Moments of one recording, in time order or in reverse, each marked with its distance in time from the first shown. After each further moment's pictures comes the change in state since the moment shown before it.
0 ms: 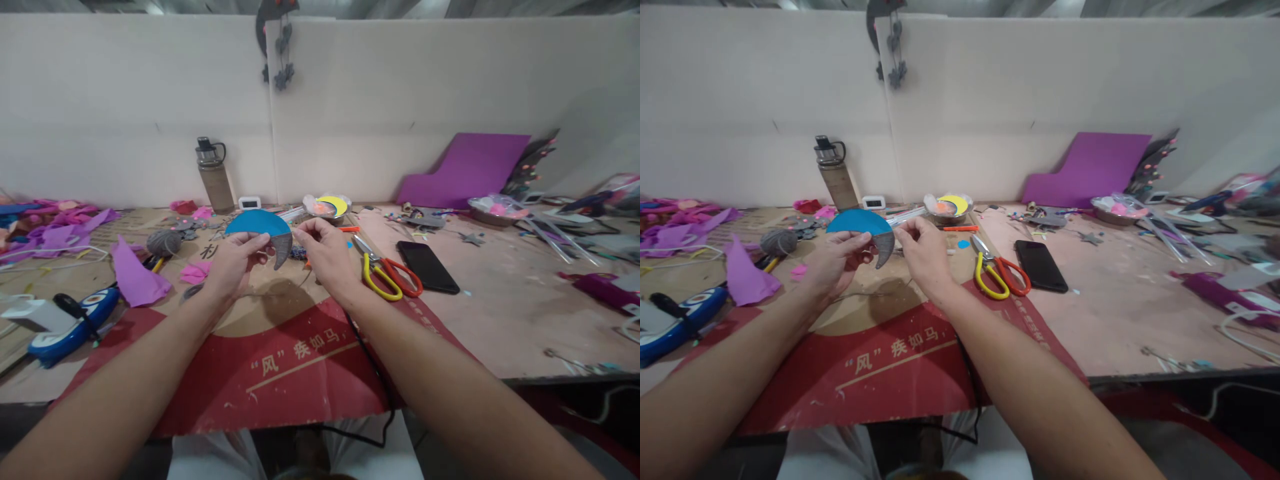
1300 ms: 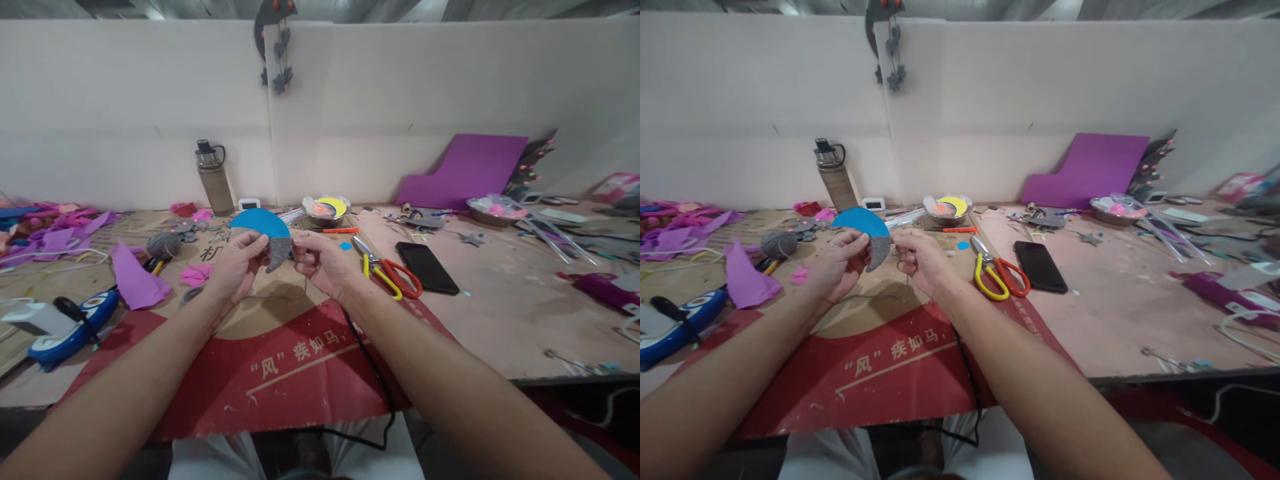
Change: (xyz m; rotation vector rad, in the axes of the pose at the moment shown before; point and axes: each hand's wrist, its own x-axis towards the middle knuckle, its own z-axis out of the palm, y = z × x) left_hand -0.001 -0.003 0.003 -0.196 -0.100 0.013; right_hand 0.001 0.003 -0.002 0.890 -0.322 0.505
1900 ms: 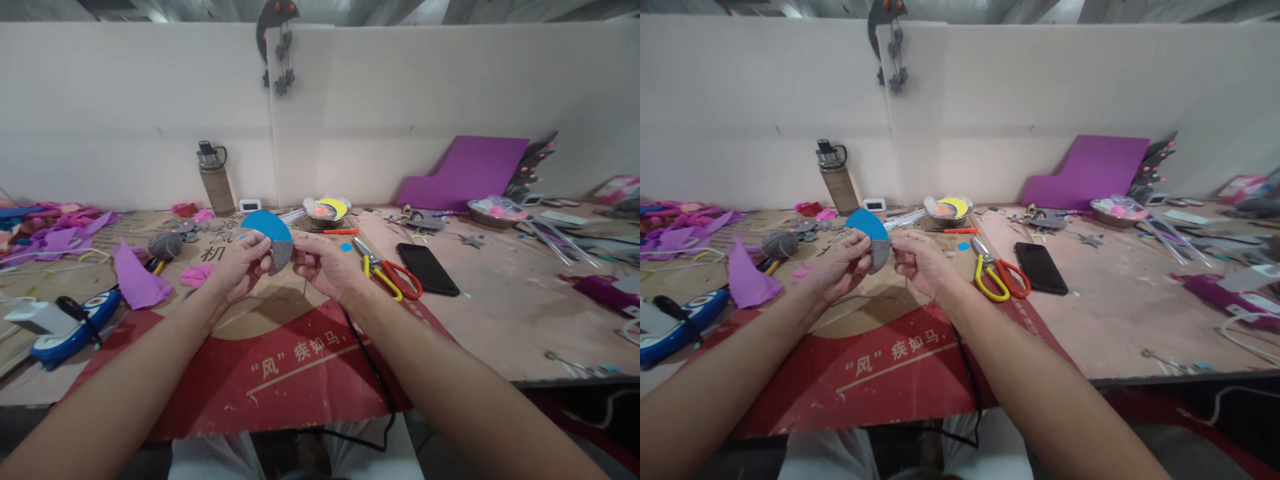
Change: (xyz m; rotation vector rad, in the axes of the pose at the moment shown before) left_hand -0.001 0.007 -0.001 -0.043 -0.098 -0.178; right_hand -0.005 -0.001 0.000 -0.003 -0.089 -0.002
